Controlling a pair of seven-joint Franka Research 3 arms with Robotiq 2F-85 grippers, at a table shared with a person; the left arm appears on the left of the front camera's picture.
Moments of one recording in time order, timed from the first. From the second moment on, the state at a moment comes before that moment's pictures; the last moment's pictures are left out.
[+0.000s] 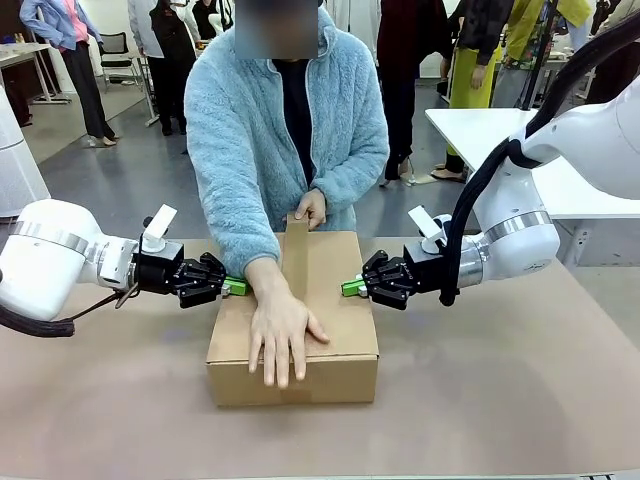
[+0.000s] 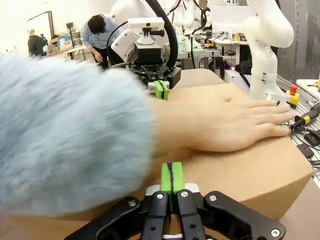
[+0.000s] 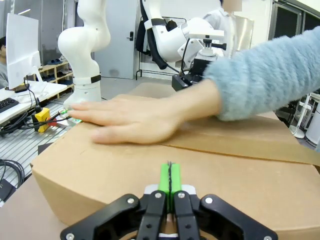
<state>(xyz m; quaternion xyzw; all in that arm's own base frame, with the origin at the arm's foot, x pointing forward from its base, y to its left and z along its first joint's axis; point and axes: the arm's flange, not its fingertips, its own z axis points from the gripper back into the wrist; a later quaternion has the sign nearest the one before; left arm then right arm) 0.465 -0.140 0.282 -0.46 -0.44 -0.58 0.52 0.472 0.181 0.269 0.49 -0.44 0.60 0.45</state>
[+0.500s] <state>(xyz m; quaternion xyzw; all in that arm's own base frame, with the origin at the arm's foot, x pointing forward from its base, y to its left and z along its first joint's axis) 0.465 -0.140 0.282 -0.46 -0.44 -0.58 0.52 0.472 0.181 0.269 0.49 -0.44 0.60 0.45</state>
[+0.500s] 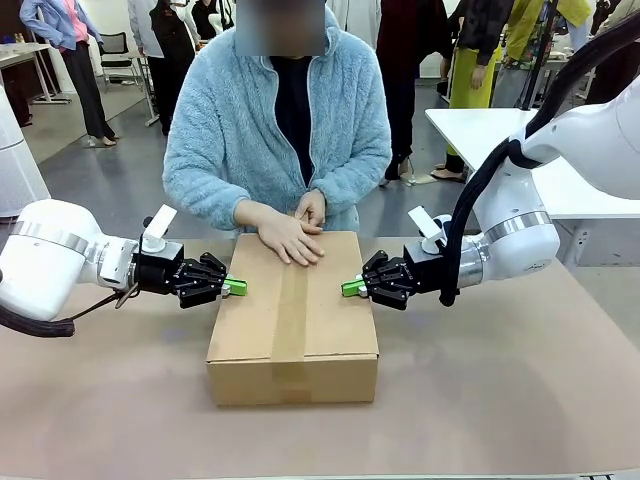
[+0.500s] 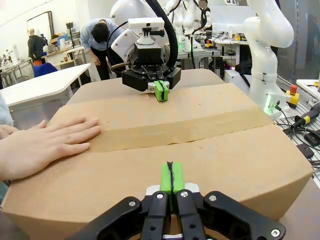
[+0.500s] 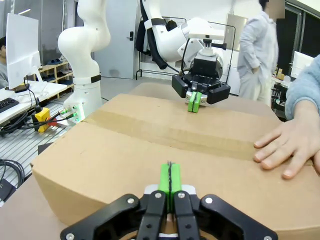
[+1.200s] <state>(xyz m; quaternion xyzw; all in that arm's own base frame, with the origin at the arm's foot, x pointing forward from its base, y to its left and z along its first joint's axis) 0.465 -0.141 0.282 -0.46 -0.44 -0.58 0.52 0.472 0.181 0.269 0.49 -0.44 0.60 0.45</state>
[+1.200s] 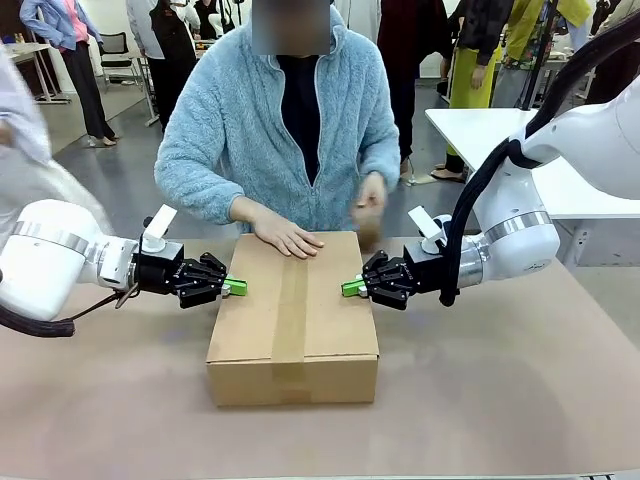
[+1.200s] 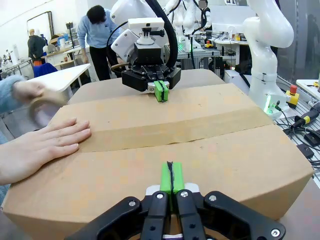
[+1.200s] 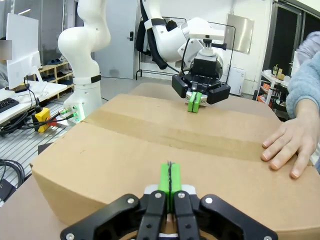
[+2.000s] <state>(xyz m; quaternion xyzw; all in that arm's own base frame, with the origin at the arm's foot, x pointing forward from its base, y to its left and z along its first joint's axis) 0.465 -0.141 0.282 -0.46 -0.44 -0.58 0.52 0.472 0.181 0.269 0.49 -0.44 0.60 0.45</state>
